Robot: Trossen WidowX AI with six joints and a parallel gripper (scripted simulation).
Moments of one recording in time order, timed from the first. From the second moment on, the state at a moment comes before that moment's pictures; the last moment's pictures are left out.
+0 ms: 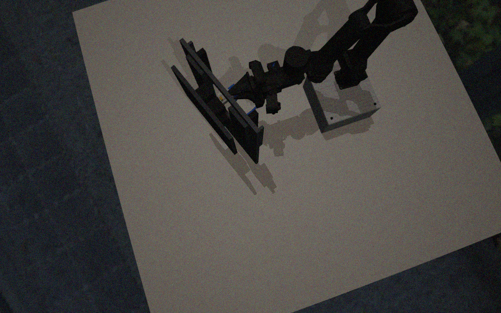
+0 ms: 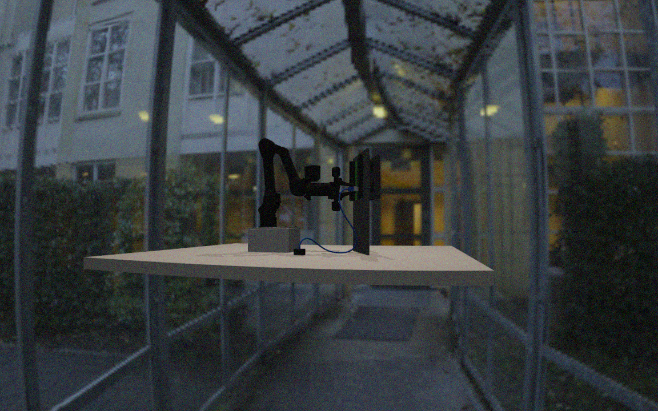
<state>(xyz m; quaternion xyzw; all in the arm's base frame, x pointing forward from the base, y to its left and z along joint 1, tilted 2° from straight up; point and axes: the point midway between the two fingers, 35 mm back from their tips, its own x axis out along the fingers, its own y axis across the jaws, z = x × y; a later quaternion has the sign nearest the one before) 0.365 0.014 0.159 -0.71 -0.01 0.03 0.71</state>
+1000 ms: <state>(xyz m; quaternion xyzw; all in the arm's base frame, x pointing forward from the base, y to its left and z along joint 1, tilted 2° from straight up) 0.366 0.014 0.163 -0.71 -0.01 0.03 0.71</state>
